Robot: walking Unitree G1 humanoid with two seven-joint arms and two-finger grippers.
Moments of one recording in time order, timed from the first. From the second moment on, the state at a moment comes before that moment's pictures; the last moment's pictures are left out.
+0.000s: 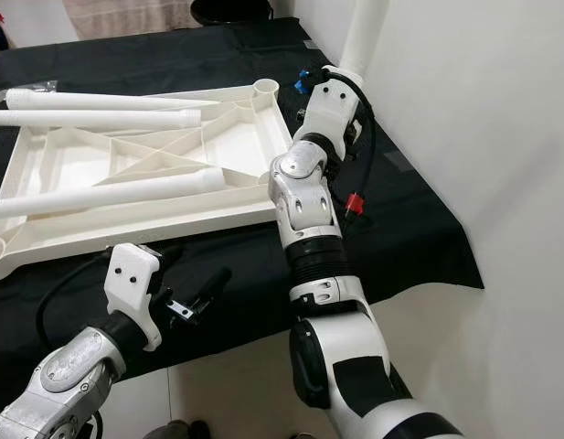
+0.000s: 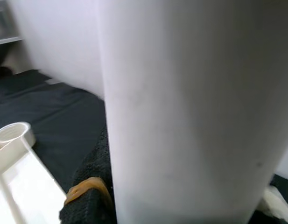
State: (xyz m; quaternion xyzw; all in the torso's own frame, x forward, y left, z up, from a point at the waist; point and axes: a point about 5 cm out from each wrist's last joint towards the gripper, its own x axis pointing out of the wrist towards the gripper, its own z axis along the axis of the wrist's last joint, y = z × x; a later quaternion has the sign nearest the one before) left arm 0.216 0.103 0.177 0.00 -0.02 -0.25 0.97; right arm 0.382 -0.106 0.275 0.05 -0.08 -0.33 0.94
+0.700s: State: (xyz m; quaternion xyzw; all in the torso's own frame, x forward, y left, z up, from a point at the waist) left arm 0.216 0.103 0.178 0.00 -0.03 -0.25 0.97; right arm 0.379 -0.095 0.278 0.02 -0.09 -0.34 0.93
